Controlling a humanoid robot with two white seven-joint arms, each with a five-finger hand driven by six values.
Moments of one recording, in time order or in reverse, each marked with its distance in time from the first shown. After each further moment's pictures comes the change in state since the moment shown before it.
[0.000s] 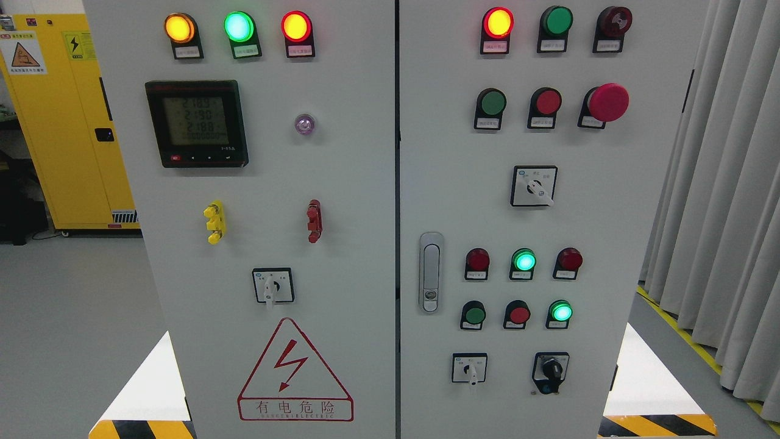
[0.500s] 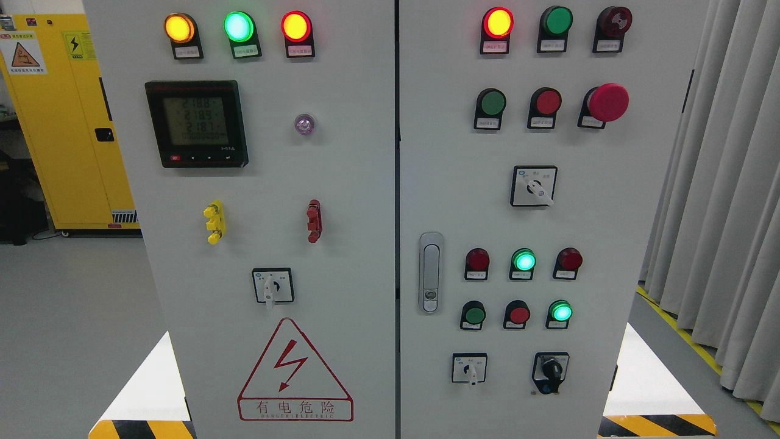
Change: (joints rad) left arm 0.004 0.002 0.011 -0.013 0.001 -0.013 0.023; right arm 0.000 0.000 0.000 0.000 0.000 0.000 0.000
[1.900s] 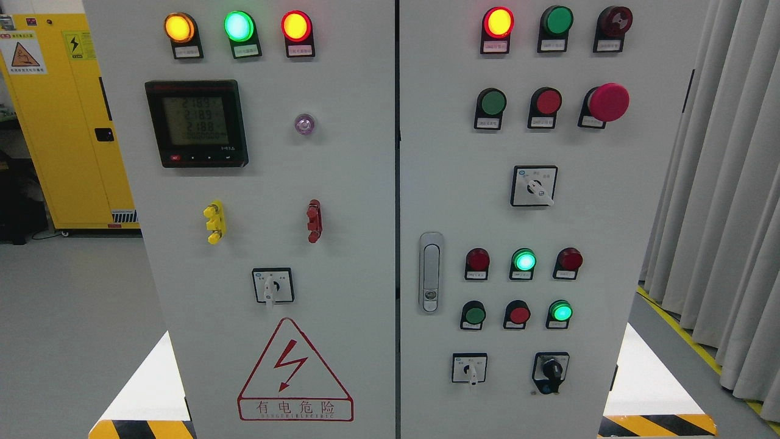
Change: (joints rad) left arm 0.233 0.076 0.092 -0.992 -0.036 -0.107 0.152; right arm 0.000 0.000 0.000 0.000 0.000 0.000 0.000
